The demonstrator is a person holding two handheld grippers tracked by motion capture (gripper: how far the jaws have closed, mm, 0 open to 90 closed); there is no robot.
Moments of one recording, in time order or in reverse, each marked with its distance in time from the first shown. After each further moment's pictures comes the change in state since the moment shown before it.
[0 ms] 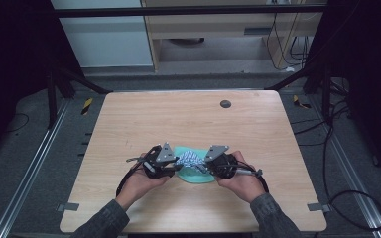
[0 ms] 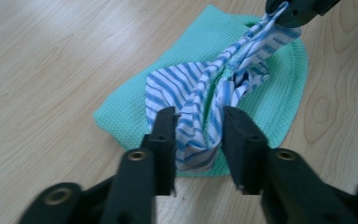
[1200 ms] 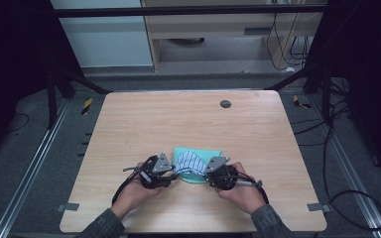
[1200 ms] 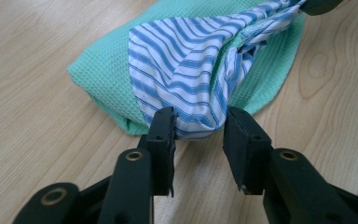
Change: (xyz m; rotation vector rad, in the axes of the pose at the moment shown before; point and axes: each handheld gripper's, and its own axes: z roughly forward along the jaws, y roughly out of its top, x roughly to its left) left arm -0.011 -0.029 0.003 0.025 -0.012 0.008; right arm 0.022 -0.022 0.007 0.005 0.037 0.026
